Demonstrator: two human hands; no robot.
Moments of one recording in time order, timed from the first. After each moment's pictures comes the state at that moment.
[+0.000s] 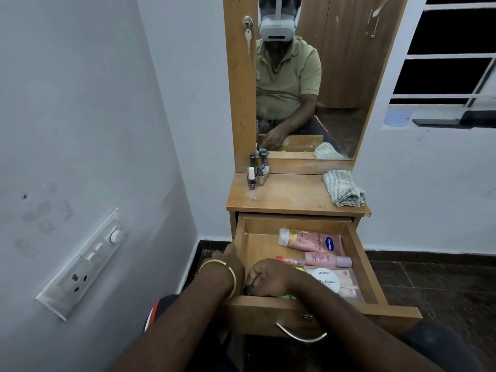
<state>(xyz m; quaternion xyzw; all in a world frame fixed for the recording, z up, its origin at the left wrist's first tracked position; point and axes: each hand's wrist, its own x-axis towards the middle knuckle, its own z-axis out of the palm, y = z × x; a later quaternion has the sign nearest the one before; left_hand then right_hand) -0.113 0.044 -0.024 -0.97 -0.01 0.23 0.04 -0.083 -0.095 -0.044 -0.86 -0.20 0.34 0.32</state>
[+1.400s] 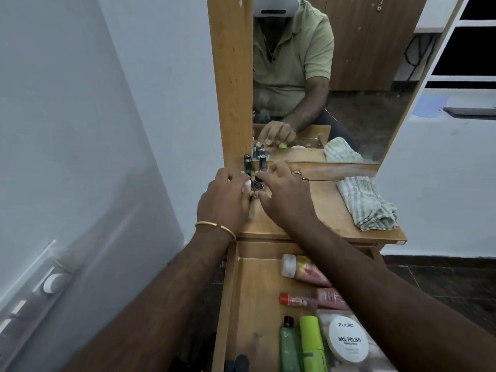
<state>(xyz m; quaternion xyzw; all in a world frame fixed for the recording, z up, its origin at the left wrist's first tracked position) 0.061 0.062 0.013 -0.95 0.01 -0.25 -0.18 0.101 -0.079 0.004 -0.94 -0.19 -0.24 0.17</state>
